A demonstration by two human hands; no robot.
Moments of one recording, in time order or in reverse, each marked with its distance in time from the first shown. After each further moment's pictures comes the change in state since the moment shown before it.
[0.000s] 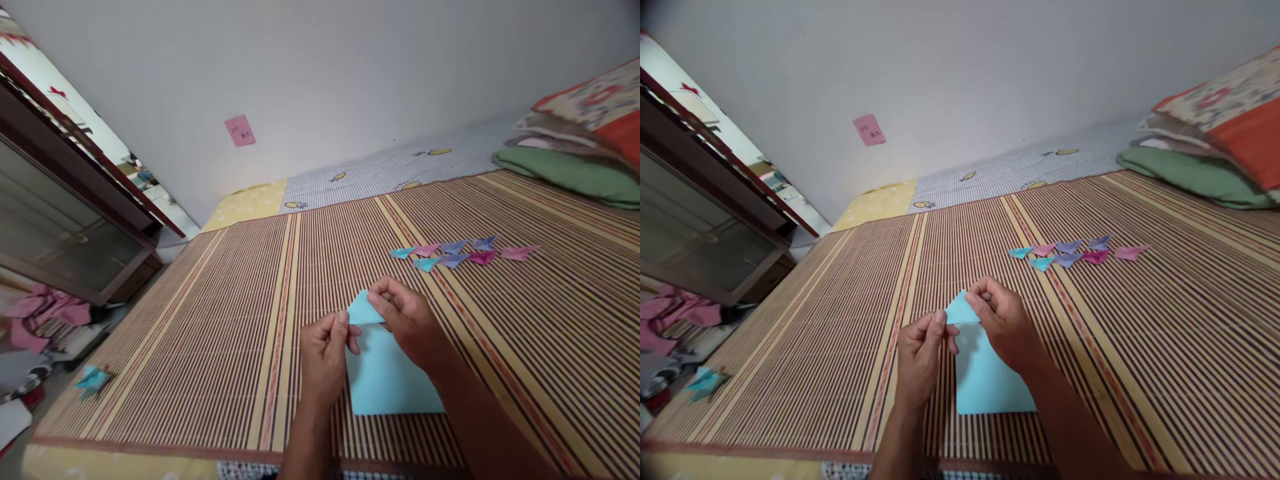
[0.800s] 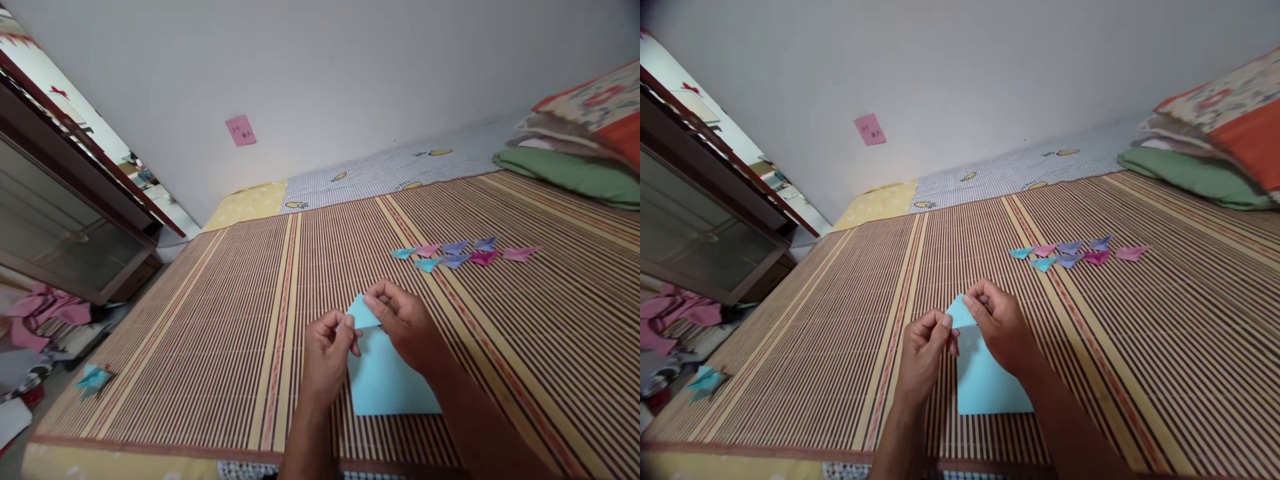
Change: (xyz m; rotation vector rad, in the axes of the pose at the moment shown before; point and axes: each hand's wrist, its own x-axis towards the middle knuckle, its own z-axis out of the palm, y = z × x) left_hand 0.004 -0.003 -0.001 -0.147 -0.092 -0.097; right_hand 0.000 -0.007 0.007 -0.064 0.005 -0.001
